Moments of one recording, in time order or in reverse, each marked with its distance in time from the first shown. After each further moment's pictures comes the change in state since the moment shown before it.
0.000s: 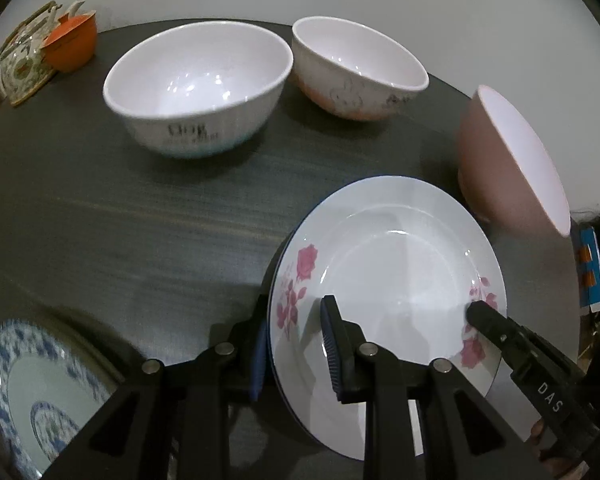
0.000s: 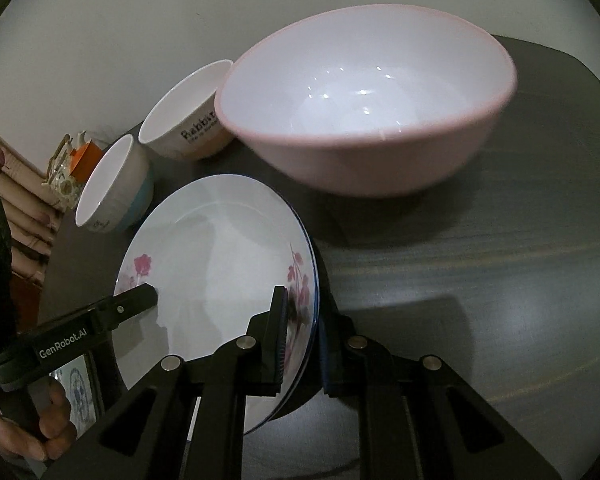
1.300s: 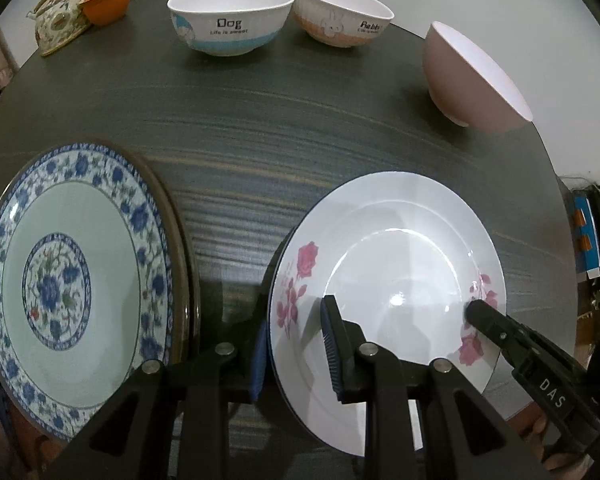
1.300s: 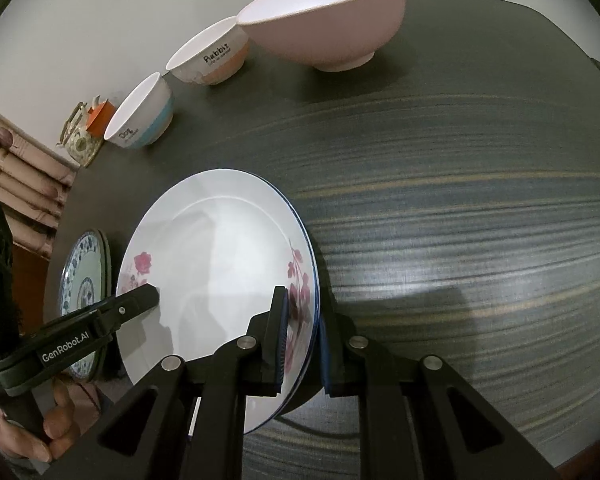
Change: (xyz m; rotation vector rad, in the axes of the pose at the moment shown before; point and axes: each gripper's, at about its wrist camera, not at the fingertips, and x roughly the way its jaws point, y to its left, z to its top) left arm -0.029 -0.006 -0.113 -0.001 0.053 -0.002; right arm -0.043 -0.002 -0.101 0.037 0.072 0.004
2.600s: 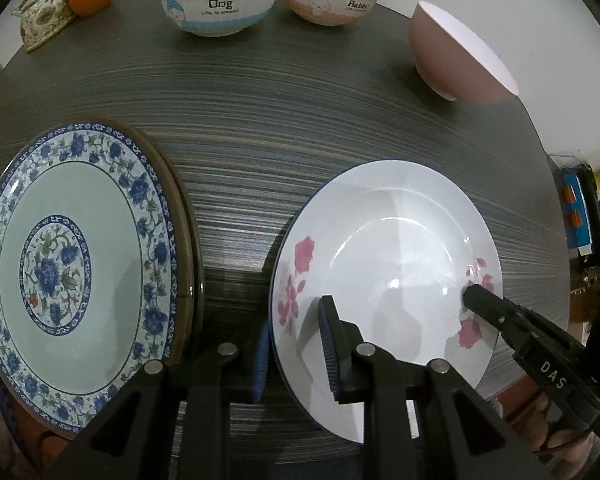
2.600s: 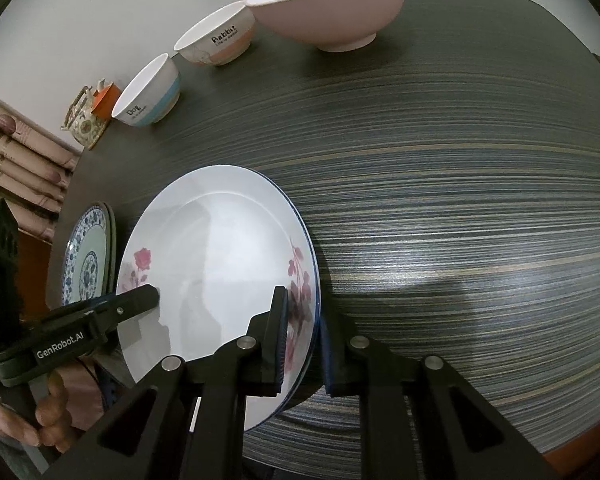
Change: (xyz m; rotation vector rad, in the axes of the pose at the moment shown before) left arm -0.009 0.016 -0.011 0.042 0.072 -0.037; right arm -0.008 -0.001 -0.017 -0.020 0.044 0.003
